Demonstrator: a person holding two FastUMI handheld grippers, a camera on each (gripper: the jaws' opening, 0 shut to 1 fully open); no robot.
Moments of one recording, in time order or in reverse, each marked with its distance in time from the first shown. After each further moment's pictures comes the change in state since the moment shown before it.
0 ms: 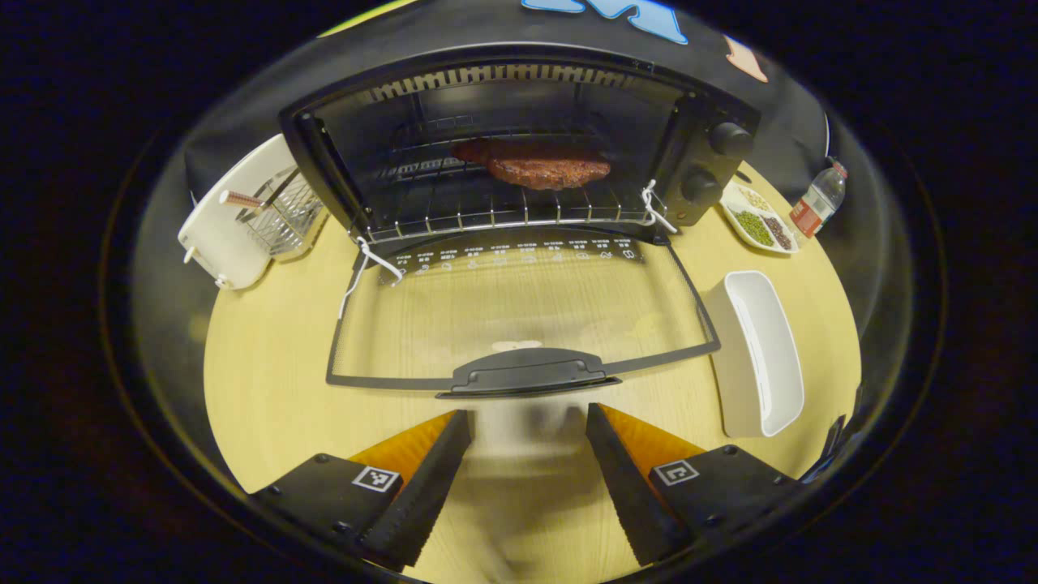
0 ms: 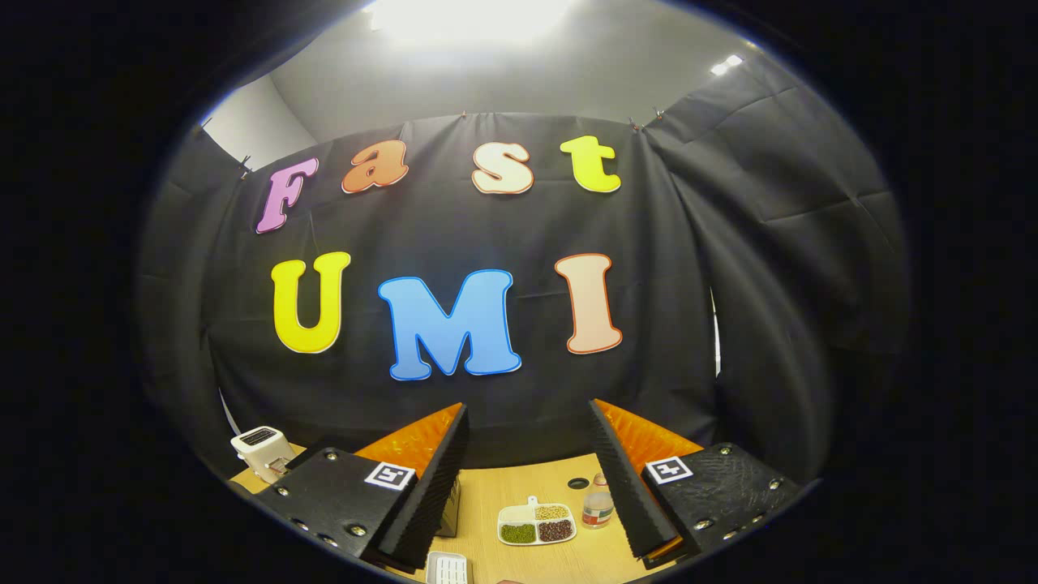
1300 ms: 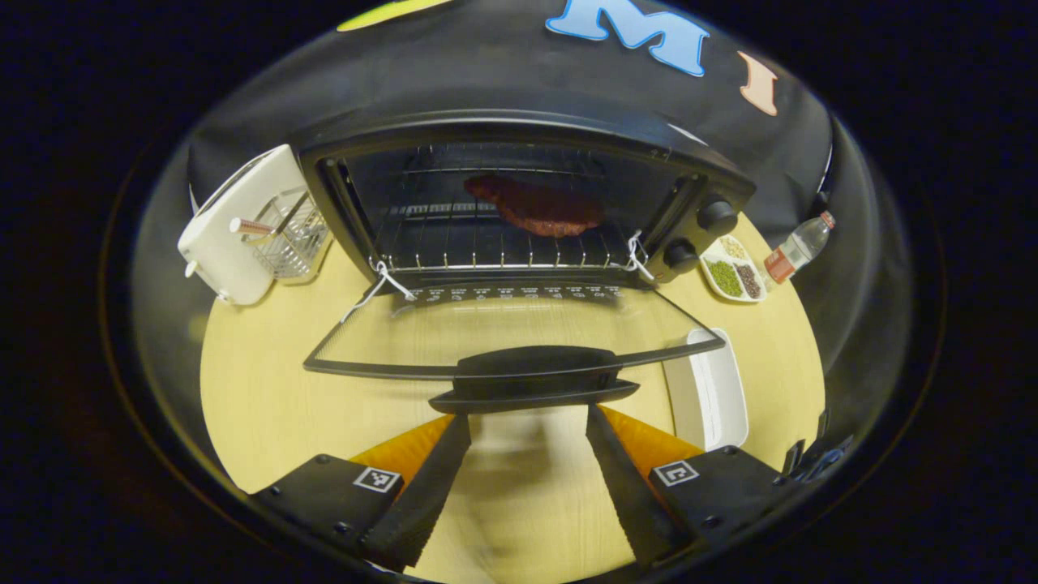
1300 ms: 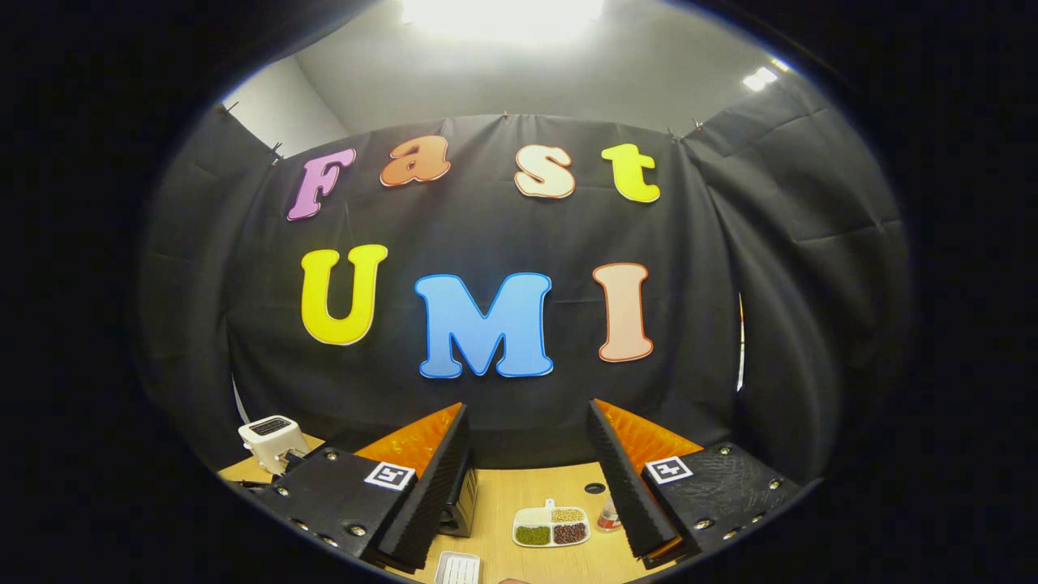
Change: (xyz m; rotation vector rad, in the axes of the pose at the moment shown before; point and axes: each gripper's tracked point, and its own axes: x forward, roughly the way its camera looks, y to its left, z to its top) left arm -0.040 0.003 0.027 -0.064 -0.072 -0.097; right arm -0.003 0.053 0.006 -0.084 -0.006 0.080
